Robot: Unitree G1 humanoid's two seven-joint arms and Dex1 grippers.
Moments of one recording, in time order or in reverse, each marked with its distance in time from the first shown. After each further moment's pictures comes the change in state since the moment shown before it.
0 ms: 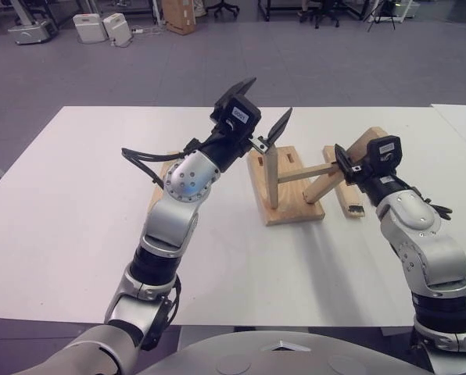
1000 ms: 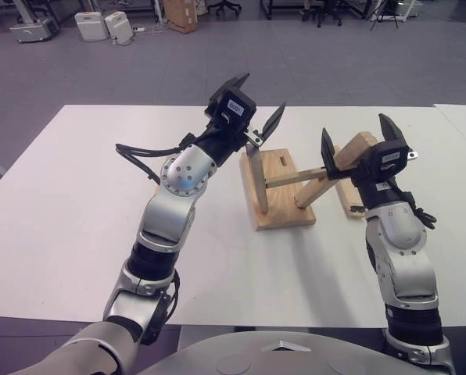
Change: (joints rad) left arm -0.029 0.012 0.031 -0.002 -0.001 0.046 -0.001; right arm 0.061 0.262 -0.038 0.000 -0.104 -0.417 0.052
